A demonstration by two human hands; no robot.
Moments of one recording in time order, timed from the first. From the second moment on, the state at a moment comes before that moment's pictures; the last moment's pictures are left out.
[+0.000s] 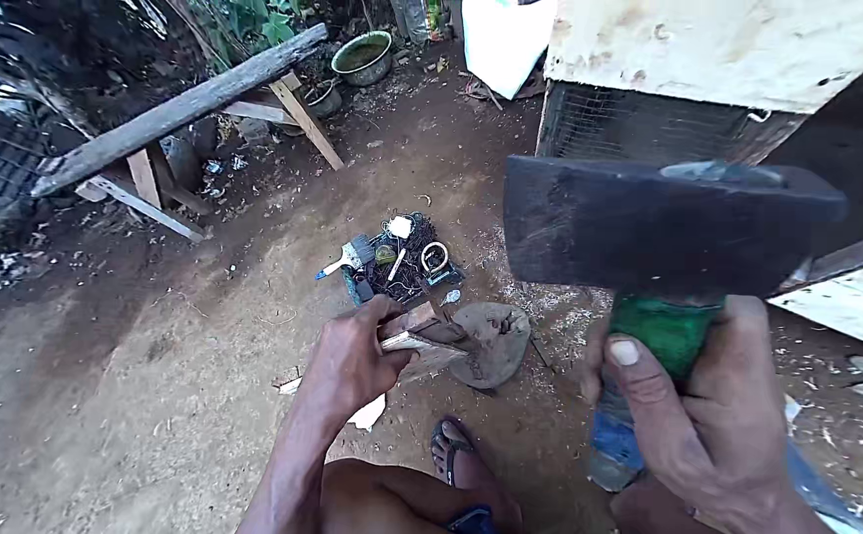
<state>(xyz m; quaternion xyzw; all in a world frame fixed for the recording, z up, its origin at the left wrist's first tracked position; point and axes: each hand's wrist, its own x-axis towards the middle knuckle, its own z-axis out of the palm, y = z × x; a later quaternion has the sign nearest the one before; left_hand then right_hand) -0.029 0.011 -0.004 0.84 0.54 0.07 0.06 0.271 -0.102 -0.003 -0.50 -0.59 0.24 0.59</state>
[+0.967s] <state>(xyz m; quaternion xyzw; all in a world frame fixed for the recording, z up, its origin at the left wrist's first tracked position) -0.025 -0.019 -0.002 0.82 0.55 0.05 0.14 0.195 -0.121 0.010 -0.59 -0.70 0.07 0.40</state>
